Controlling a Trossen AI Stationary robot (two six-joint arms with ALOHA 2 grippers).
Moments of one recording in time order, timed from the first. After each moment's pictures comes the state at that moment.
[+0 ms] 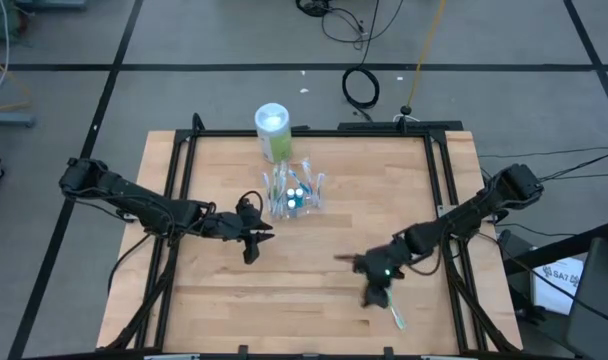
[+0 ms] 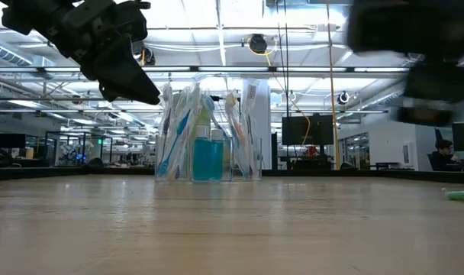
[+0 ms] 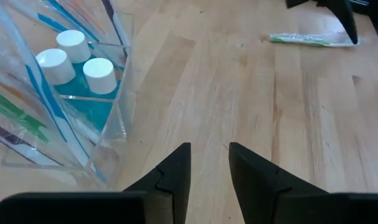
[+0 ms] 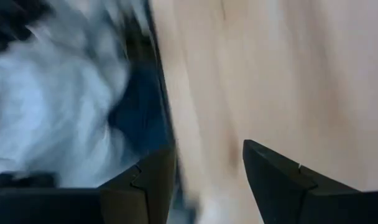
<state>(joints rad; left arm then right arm) -0.25 1.21 0.58 0.01 -0.28 -0.42 0.43 1.47 0.73 0.04 -0.39 0.98</state>
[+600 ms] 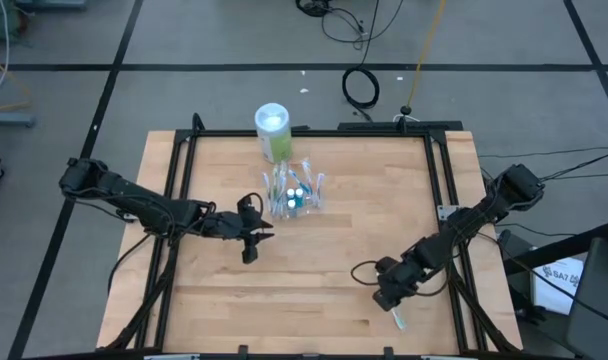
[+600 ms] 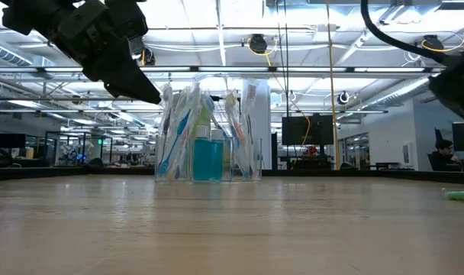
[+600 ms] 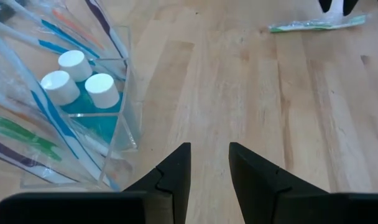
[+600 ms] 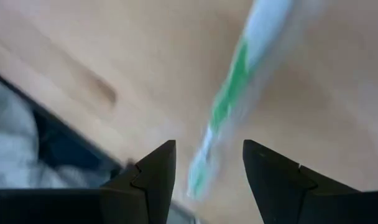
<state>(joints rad) -0.25 1.21 0.58 0.01 -0.29 -0.28 0.61 1.47 0.73 -0.38 -0.35 1.64</state>
